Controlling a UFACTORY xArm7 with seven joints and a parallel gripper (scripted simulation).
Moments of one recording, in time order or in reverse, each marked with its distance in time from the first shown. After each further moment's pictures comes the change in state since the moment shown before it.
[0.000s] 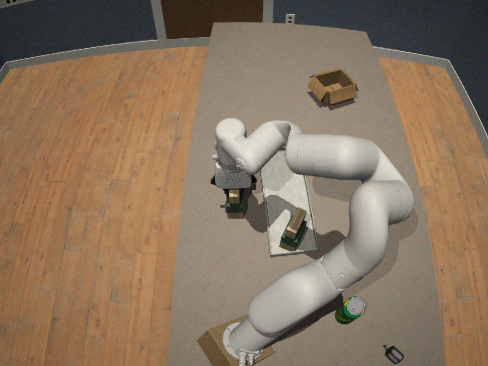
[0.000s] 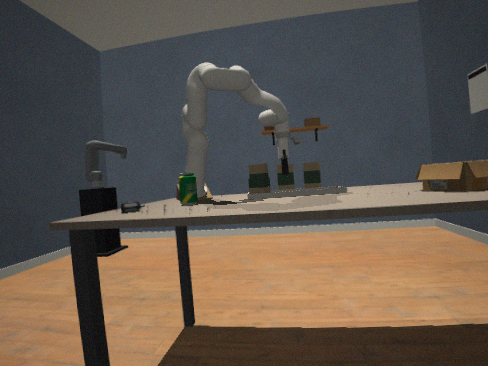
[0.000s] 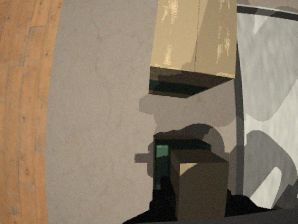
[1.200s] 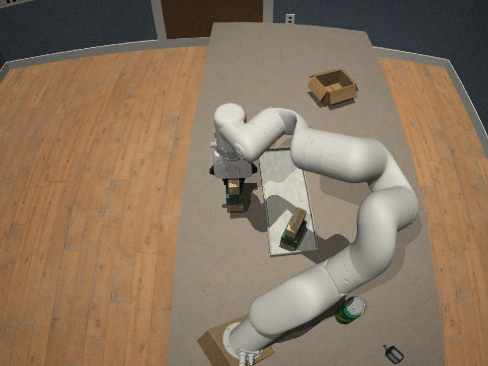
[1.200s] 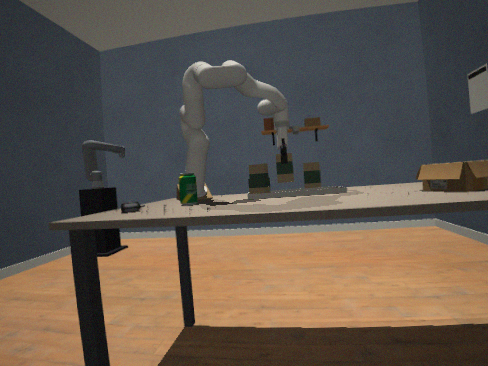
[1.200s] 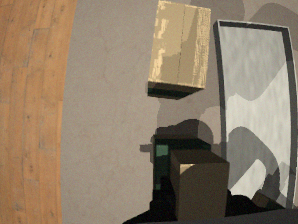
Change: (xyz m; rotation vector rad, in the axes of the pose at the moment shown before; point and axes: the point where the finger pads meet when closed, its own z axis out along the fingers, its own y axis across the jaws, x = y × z) arm -0.001 0.001 -0.053 -0.003 -0.005 0.000
